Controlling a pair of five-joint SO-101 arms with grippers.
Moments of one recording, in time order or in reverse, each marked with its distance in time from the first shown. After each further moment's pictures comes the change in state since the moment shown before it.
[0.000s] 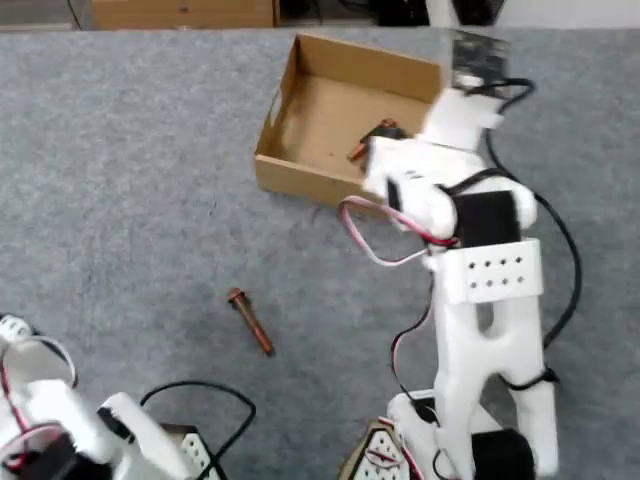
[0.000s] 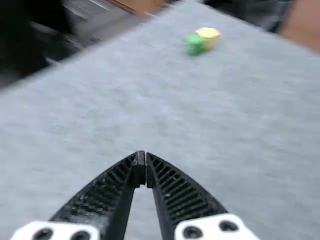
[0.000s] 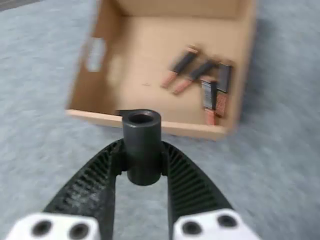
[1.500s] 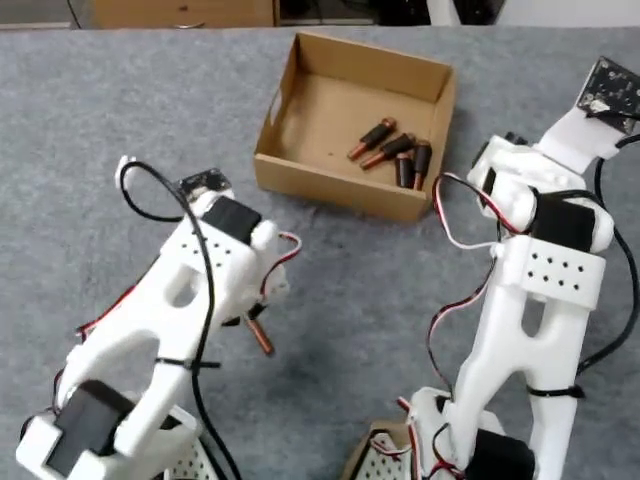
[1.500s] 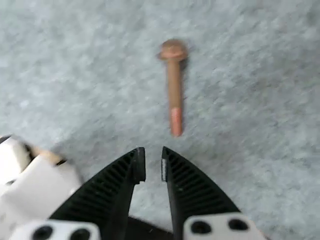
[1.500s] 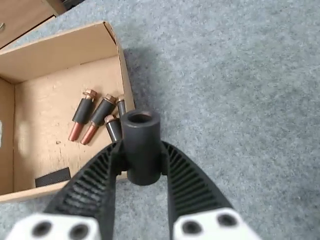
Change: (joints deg) left arm 75.3 68.2 -11.3 3.0 55.6; right arm 21.4 0.0 11.1 -13.8 2.7
